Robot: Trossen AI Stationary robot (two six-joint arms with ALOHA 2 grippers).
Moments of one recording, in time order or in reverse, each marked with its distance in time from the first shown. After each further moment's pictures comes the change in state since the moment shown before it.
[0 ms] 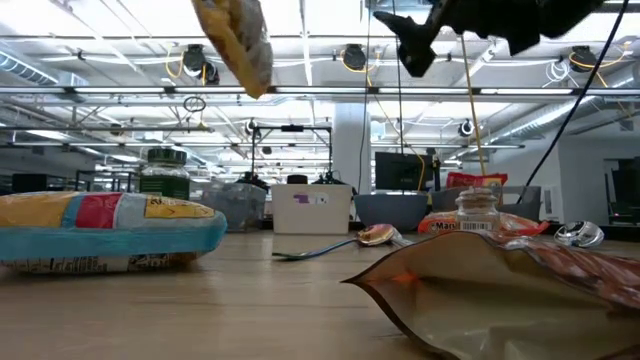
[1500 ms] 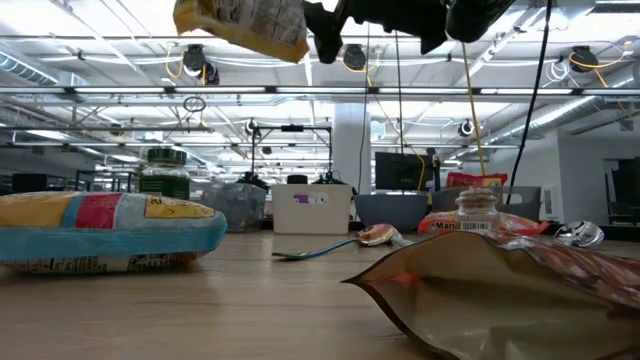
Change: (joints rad) left arm 0.074 0.000 0.000 0.018 0.234 0.854; right arm -0.002 0.435 0.369 0.209 0.006 0.017
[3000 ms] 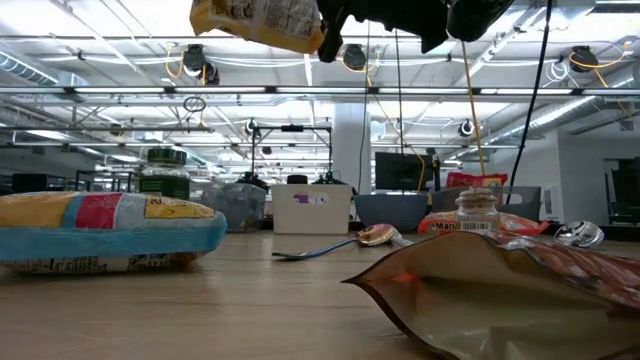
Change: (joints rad) left arm 0.023 0.000 0.000 0.038 0.018 -0.084; right arm 0.013 0.000 -0.001 -0.001 -0.001 0.001
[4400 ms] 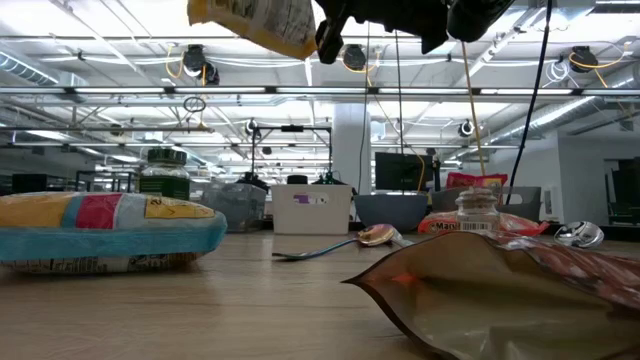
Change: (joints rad) left arm 0.040 0.000 -0.001 0.088 0.115 -0.242; right arm 0.000 0.000 0.000 -0.009 -0.003 0.000
